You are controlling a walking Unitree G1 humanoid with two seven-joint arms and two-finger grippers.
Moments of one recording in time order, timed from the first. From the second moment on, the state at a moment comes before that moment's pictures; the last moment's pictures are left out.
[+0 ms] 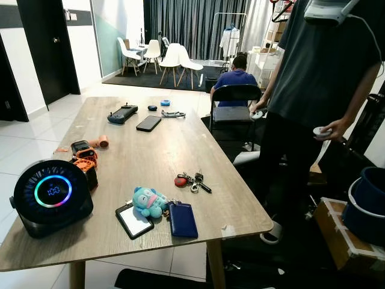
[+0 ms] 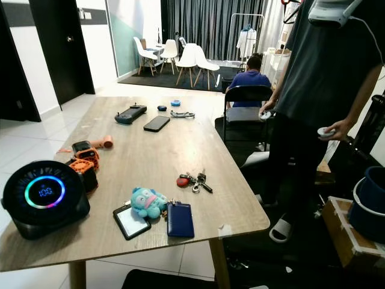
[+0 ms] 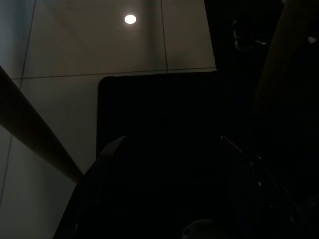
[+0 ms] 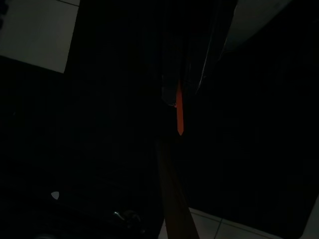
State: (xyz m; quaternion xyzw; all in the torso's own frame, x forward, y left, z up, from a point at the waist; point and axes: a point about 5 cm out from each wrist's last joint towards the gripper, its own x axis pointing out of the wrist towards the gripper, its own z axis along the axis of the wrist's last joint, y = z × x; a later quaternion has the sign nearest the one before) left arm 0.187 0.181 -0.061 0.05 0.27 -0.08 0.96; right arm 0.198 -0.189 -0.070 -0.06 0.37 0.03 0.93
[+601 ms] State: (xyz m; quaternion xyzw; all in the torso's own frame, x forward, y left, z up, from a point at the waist) left arm 0.197 0.178 -0.056 0.04 0.25 -0.07 0.96; right arm 0.197 -0.185 -0.071 -0.07 0.37 0.06 0.92
